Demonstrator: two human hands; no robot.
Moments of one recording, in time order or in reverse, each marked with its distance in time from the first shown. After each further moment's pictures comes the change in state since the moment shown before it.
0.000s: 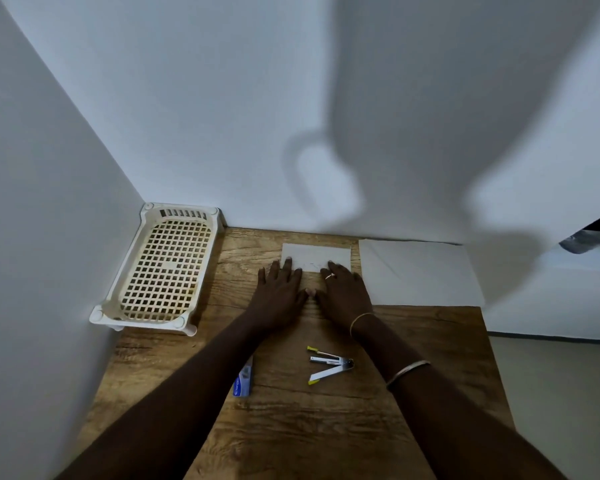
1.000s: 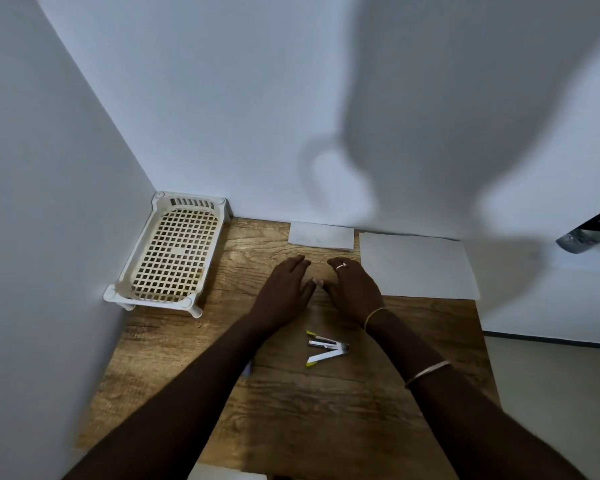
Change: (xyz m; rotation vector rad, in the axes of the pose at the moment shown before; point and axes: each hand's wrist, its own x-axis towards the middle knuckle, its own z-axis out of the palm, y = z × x) left_hand -0.045 0.031 -0.022 -0.353 0.363 0.091; right_hand -0.036 0.001 -0.036 0.215 0.107 -0.029
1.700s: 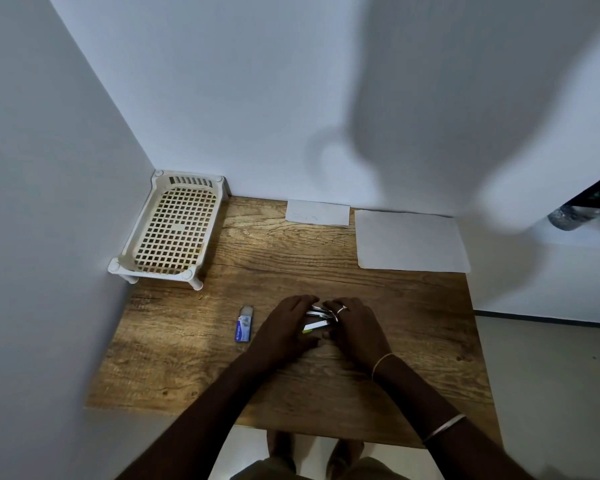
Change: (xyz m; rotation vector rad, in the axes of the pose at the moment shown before) left_hand -0.111 0.023 0.038 -0.204 -0.151 -0.019; right_hand -0.124 0.012 0.035 -0.072 -0.117 -0.090
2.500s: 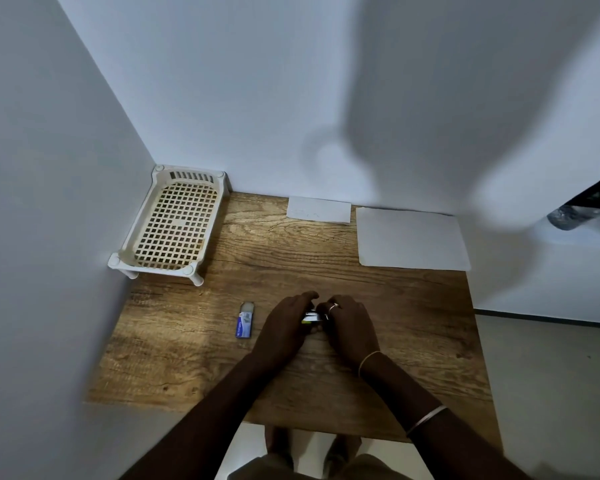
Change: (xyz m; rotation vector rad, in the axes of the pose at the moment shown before) left_hand -0.002 0.008 0.005 -0.007 0.071 -0.069; right_hand 0.004 -0.020 0.007 -0.045 0.103 -0.009
